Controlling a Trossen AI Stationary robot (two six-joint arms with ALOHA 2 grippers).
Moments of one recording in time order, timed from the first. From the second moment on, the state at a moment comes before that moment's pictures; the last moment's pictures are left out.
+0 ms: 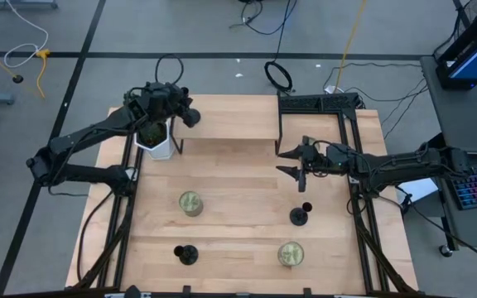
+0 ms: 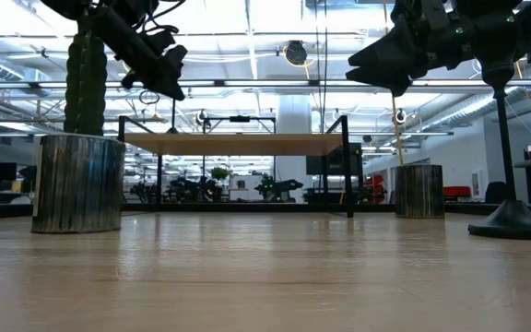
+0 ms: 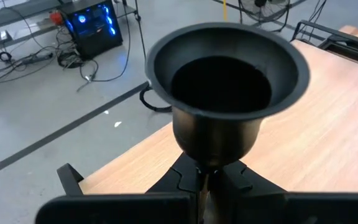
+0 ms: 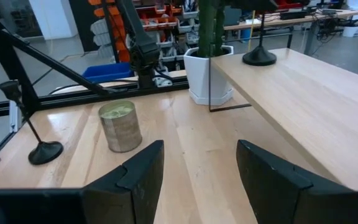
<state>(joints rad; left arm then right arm) 0.68 1.13 0.93 -0.27 -0.17 -0.04 -0.09 0.93 0.42 0.37 0.06 0.11</state>
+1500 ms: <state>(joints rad) 0.84 1.17 0.93 -0.17 -0.17 -0.03 -0.09 0.93 0.42 0.37 0.06 0.10</state>
